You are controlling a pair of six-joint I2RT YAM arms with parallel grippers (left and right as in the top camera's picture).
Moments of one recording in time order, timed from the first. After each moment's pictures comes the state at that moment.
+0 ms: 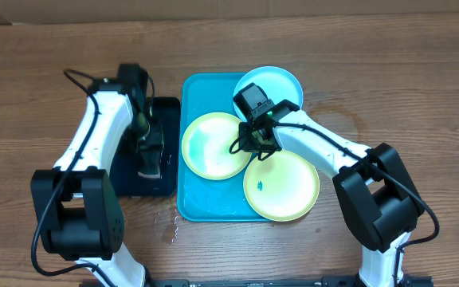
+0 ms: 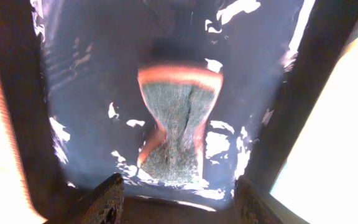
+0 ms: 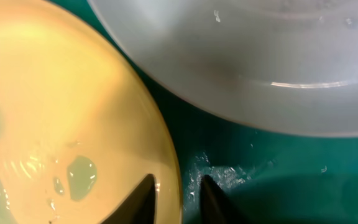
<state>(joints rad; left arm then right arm) -0.02 1.86 1.46 -1.19 -0.05 -0.19 0.60 2.02 1.41 -0.70 -0.02 0.62</state>
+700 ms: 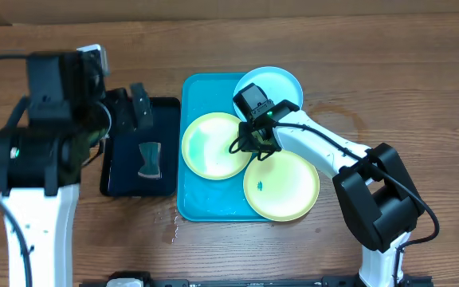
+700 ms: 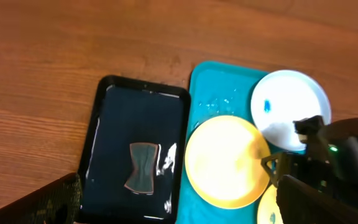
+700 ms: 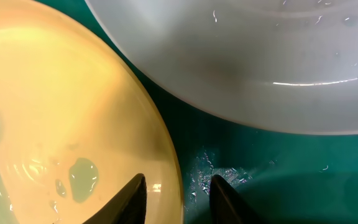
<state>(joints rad) -0.02 1.30 1.68 -1.23 0.04 -0.23 0.60 2.02 1.41 -0.69 -0.02 0.64</state>
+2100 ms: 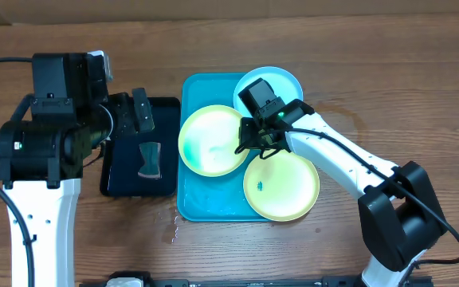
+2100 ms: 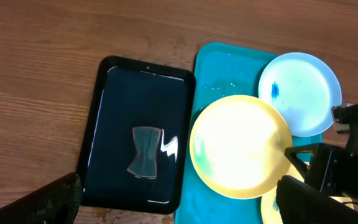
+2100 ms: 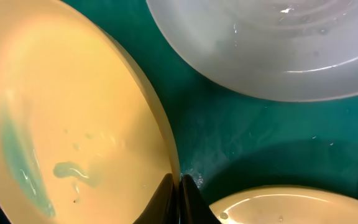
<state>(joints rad) -0.02 1.33 1.68 -1.28 0.04 -0.23 0.60 1.88 1.38 -0.71 -0.07 0.65</state>
